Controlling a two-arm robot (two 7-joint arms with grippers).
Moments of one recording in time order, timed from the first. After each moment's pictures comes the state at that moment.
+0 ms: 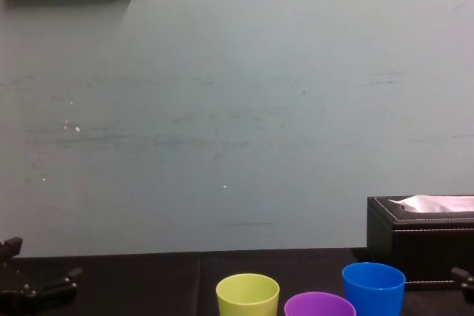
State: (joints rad) left arm -0.20 0.60 0.45 -1.41 -0.25 -0.12 0.03; right arm 0.20 0.60 -0.45 -1.41 0.25 -0.12 -0.03
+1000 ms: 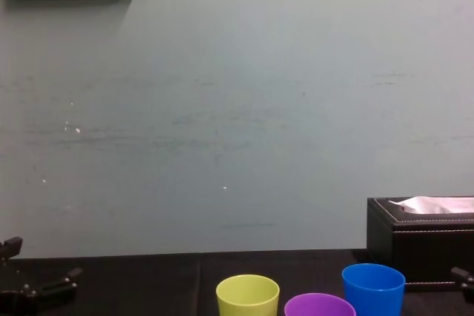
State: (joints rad) left arm -0.20 0.60 0.45 -1.41 -0.25 -0.12 0.03; right arm 0.20 0.60 -0.45 -1.41 0.25 -0.12 -0.03
